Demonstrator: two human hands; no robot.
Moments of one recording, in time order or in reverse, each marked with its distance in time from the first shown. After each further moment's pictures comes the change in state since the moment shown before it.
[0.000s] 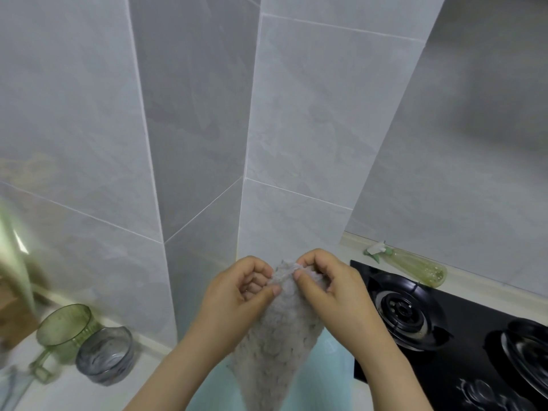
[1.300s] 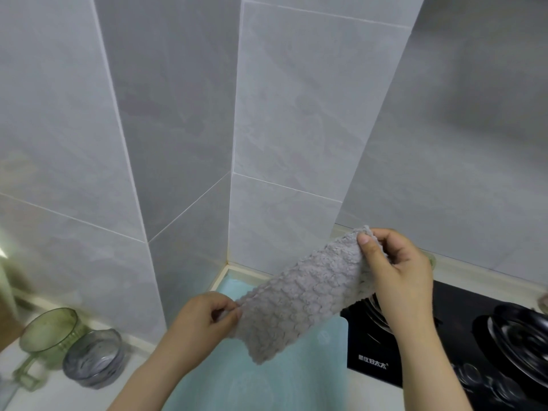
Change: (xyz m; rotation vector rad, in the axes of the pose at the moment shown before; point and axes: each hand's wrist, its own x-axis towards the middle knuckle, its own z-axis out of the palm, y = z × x) left_hand 0.000 -0.075 -0.020 0.455 -0.125 -0.030; right_hand 0.004 0.039 -0.047 0.198 0.516 0.050
